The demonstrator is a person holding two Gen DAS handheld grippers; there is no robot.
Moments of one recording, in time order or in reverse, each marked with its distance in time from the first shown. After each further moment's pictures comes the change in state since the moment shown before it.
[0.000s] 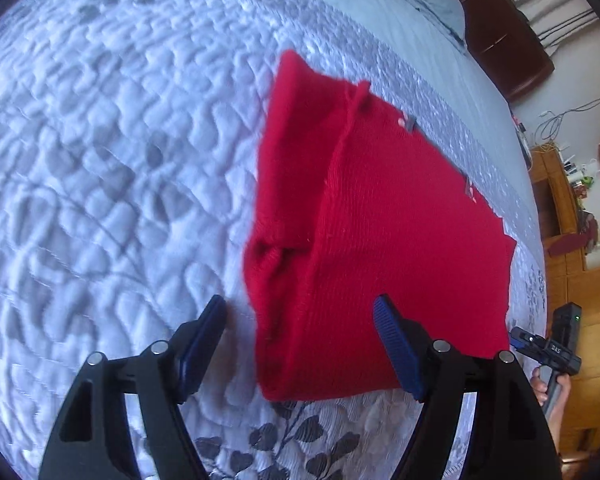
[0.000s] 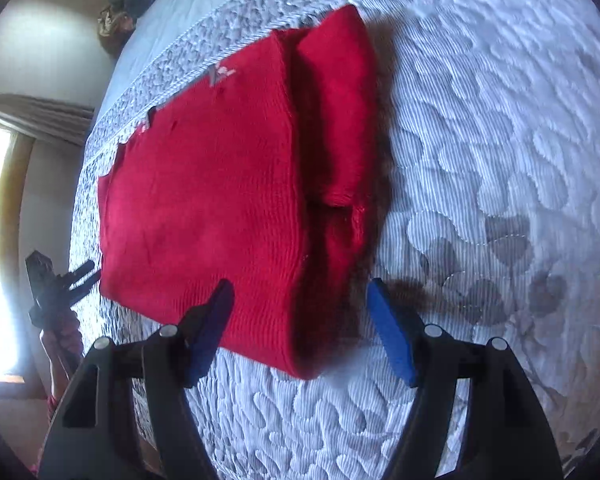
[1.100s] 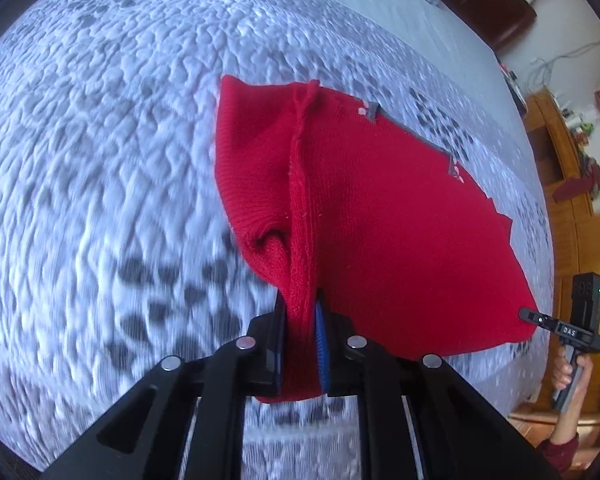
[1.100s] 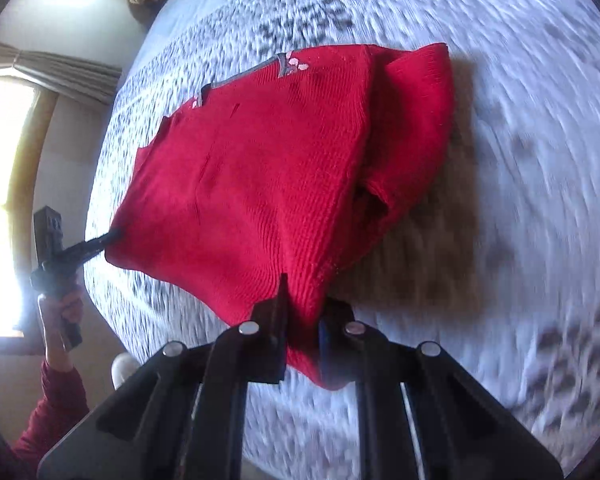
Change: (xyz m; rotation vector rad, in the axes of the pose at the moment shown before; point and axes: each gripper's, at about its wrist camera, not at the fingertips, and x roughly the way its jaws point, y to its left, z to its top) left arm -0.059 -0.050 -0.094 0.122 0.102 0.045; right arm -0.069 0.029 -0.110 -0.111 0.080 0.006
